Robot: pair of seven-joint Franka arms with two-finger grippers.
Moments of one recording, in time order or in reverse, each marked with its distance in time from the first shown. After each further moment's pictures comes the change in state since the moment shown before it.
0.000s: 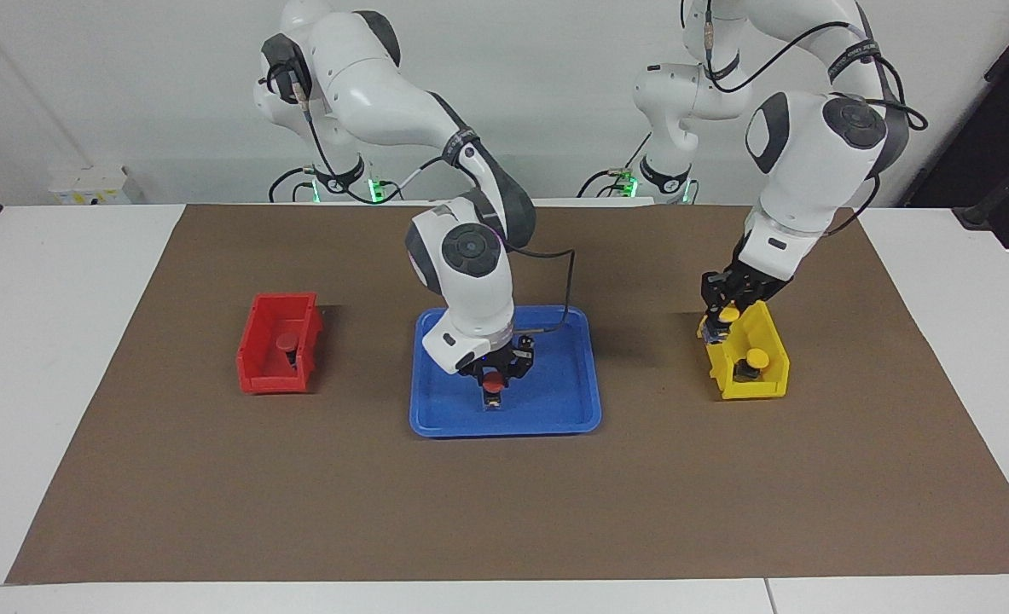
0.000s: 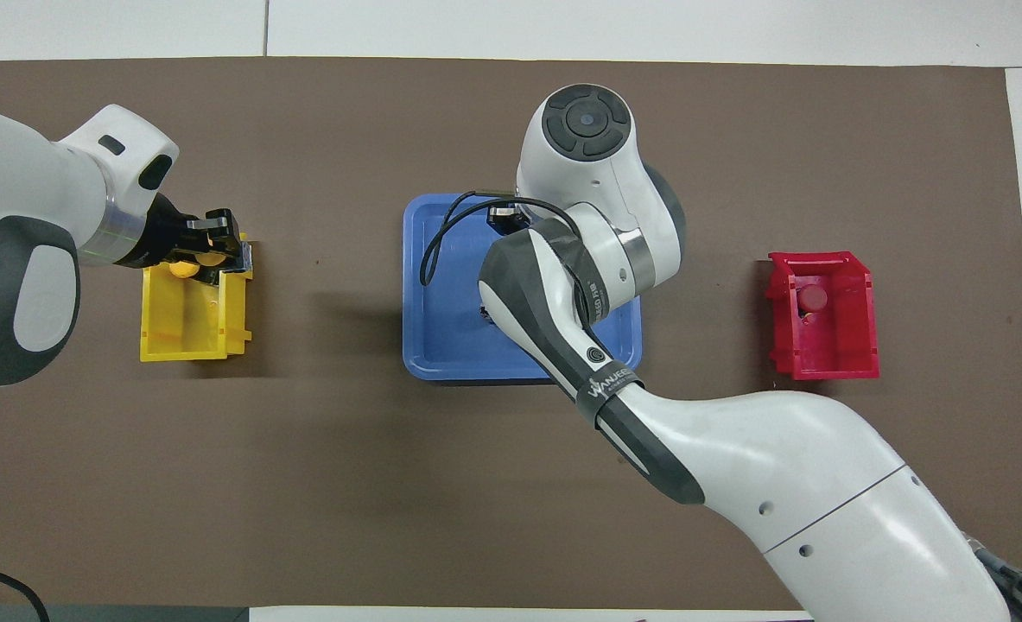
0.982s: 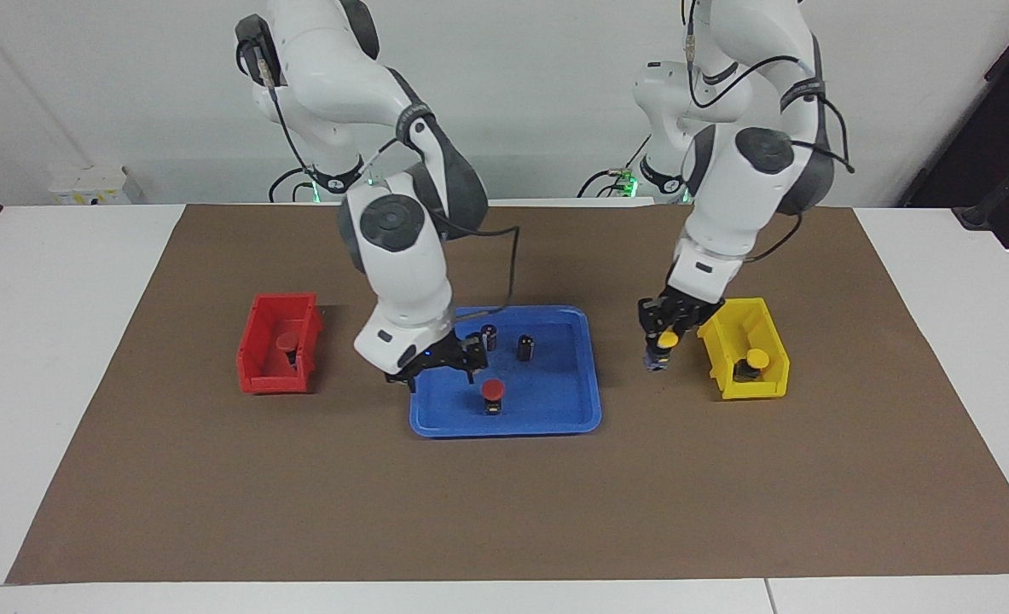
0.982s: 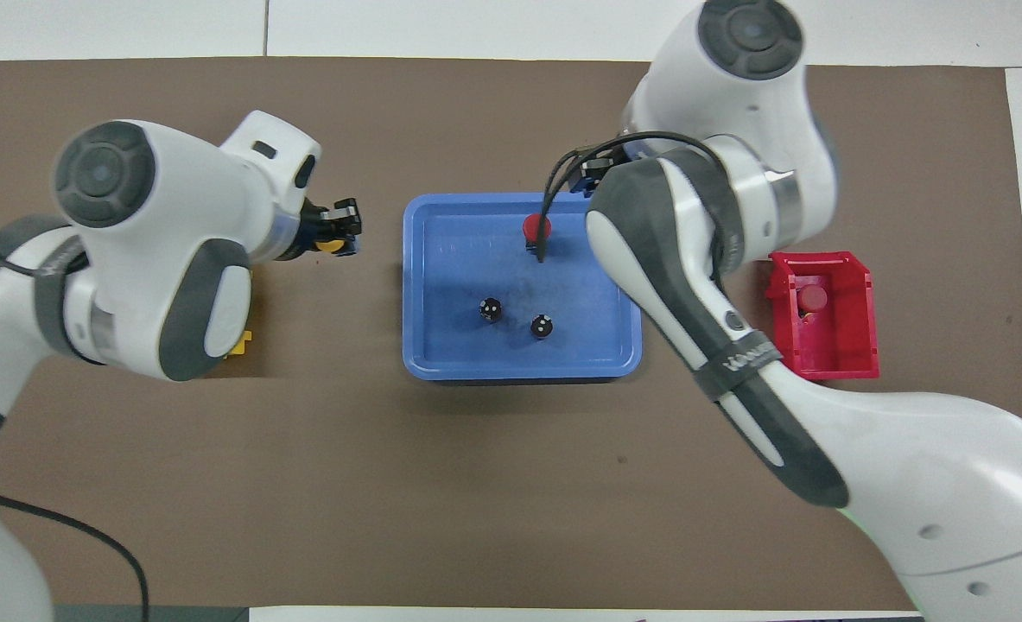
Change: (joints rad) left arm -0.242 0.159 -0.005 0.037 -0.016 0.230 -0.309; right arm -0.184 -0.177 -0.011 0.015 -0.015 -0.165 -0.526
